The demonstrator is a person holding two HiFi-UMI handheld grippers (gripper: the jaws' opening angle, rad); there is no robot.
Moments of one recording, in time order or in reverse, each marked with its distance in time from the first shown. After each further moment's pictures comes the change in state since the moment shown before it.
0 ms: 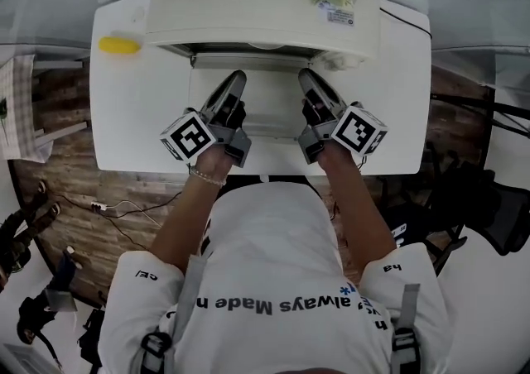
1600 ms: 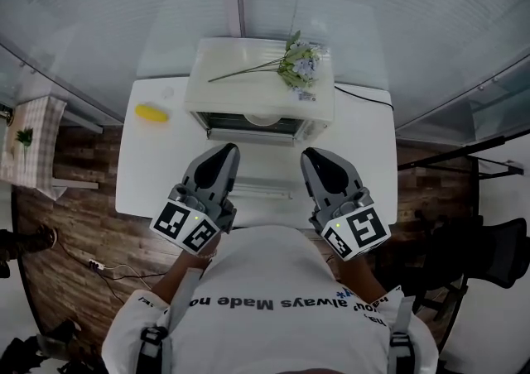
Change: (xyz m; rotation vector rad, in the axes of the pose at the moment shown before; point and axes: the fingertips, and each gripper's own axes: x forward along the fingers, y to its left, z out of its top) left arm -0.098 -0.250 0.045 0.798 -0.144 -0.137; right arm -0.135 0.238 0.069 -0.910 -0.118 0.076
